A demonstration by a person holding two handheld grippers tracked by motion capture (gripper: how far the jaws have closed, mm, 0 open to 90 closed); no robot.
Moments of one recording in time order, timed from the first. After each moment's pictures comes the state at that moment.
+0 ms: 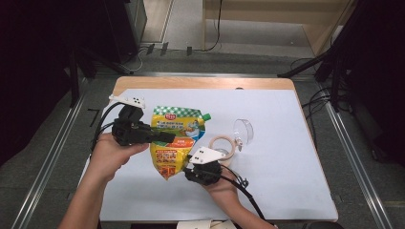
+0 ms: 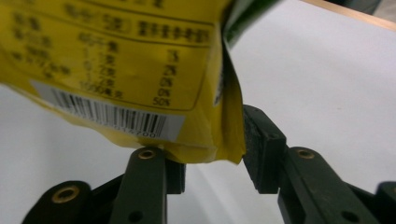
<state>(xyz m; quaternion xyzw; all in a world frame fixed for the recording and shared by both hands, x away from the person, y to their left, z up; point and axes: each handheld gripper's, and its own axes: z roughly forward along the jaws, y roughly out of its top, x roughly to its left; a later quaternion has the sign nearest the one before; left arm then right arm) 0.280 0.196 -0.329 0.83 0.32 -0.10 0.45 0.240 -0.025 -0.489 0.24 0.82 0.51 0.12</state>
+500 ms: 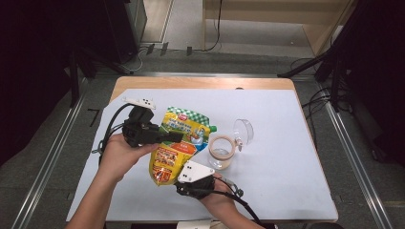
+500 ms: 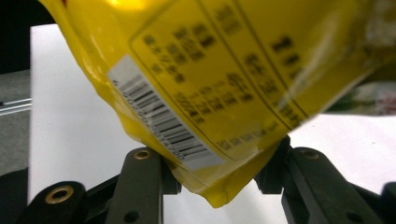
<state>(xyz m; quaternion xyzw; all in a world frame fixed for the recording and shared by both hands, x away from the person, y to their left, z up) 0.284 0.175 -0.339 0.83 0.33 -0.07 0.44 0.203 -0.007 -0.476 0.17 0.84 0.50 0.14</state>
